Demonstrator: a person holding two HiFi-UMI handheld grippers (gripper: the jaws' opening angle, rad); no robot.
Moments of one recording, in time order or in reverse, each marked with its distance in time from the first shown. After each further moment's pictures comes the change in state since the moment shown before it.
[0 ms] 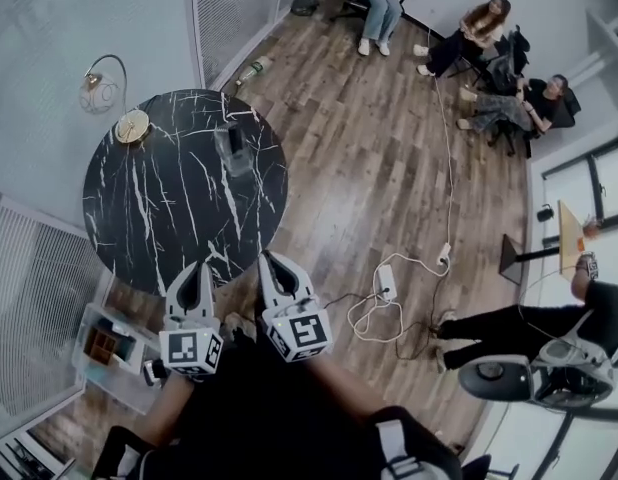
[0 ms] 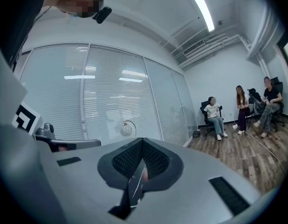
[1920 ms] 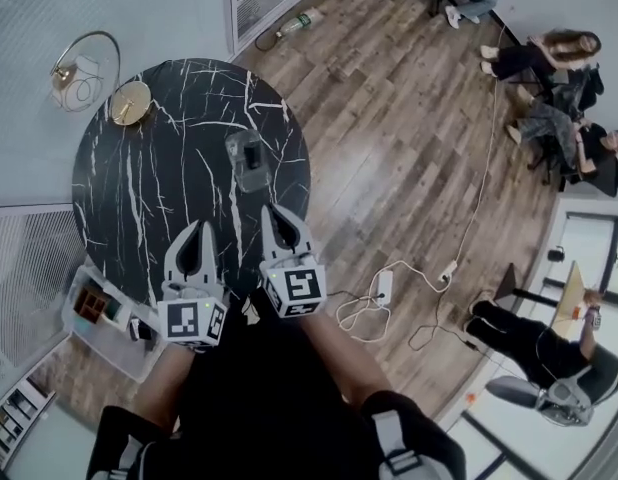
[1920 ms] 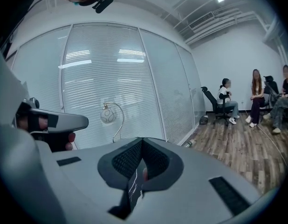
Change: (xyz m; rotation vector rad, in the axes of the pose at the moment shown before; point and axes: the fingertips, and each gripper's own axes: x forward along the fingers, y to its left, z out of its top) left arm 0.245 0.091 0.015 -0.082 0.043 0.190; right arm 0.269 -0.136 -0.046 -0.009 0.218 0.088
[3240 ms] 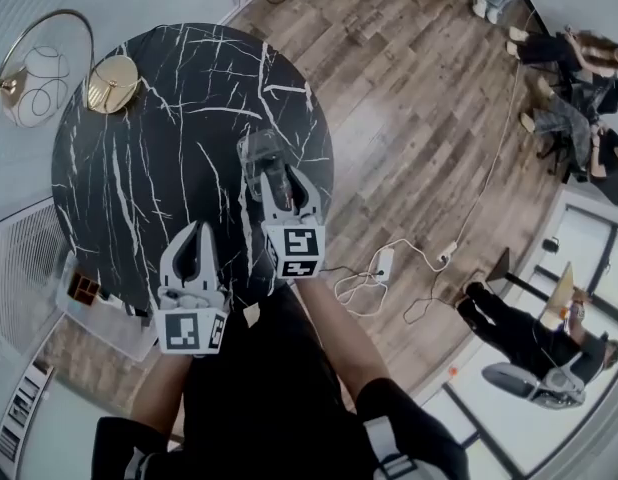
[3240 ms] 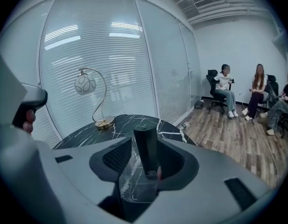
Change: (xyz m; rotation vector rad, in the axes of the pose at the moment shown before) left arm 0.078 0.076 -0.057 -0.057 0.125 0.009; right arm 0.157 -0.052 -0.099 -0.004 0.256 -0.079
